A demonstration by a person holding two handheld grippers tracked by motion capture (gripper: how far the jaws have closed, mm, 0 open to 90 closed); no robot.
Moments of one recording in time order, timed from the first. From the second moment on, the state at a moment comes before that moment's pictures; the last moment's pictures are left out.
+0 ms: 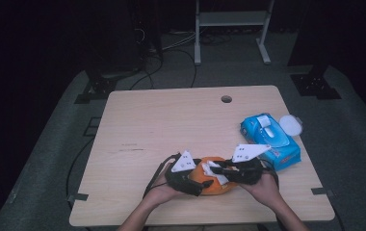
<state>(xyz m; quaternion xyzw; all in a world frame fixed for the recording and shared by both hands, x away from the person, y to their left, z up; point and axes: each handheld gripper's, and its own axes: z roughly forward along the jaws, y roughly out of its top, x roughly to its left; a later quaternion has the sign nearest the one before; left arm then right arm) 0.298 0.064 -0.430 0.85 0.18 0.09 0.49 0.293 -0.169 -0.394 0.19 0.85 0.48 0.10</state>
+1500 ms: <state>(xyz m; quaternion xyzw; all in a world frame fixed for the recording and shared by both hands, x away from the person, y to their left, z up) 0.307 0.067 -0.429 0.83 0.20 0.14 0.50 0.304 -0.183 -0.396 0.24 0.83 0.49 0.13</state>
